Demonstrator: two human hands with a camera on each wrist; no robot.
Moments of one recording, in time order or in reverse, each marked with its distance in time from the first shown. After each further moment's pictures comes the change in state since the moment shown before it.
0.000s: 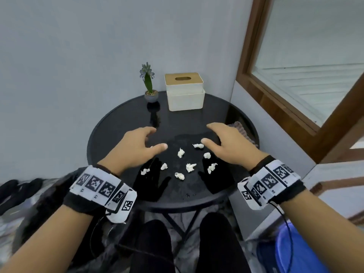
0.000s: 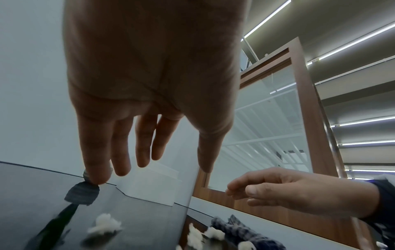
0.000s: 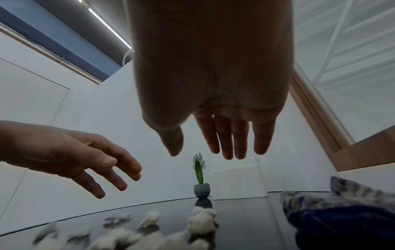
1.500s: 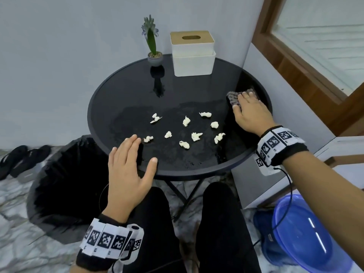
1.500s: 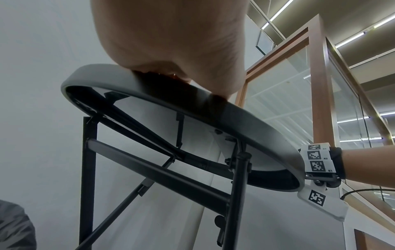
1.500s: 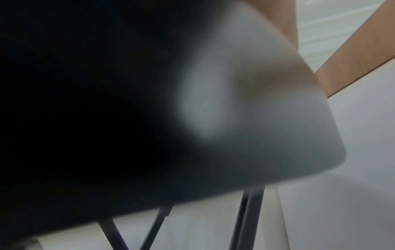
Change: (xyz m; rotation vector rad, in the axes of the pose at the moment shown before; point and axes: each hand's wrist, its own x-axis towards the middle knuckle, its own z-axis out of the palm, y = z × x) left_hand -0.113 -0.054 0.104 0.079 0.477 0.034; right_hand 0.022 0.078 0.042 -0.185 0.010 0.261
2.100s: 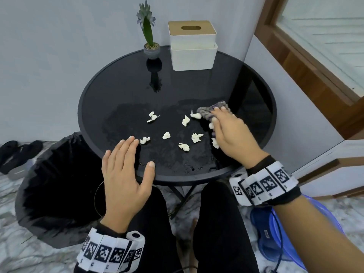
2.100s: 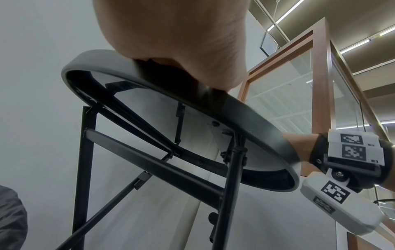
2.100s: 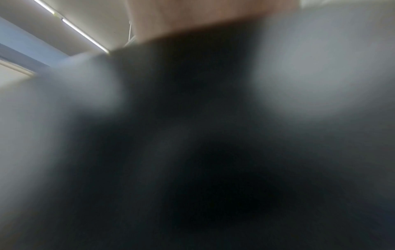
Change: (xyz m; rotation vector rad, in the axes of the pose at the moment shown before) left_hand 0.000 0.003 0.009 0.034 0.030 -0.014; right_hand -0.065 -0.076 0.005 0.260 0.117 -0.173
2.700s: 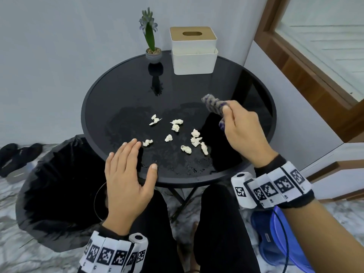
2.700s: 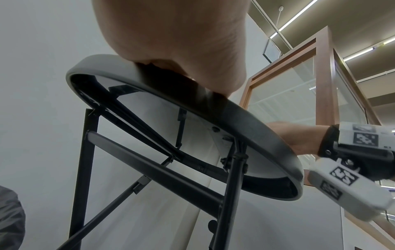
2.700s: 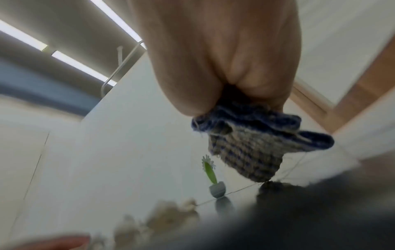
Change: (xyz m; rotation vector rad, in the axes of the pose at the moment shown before) left_hand 0.001 -0.001 -0.003 -0.019 -0.001 -0.012; right_hand 0.000 -0.022 -0.032 0.314 0.134 0.108
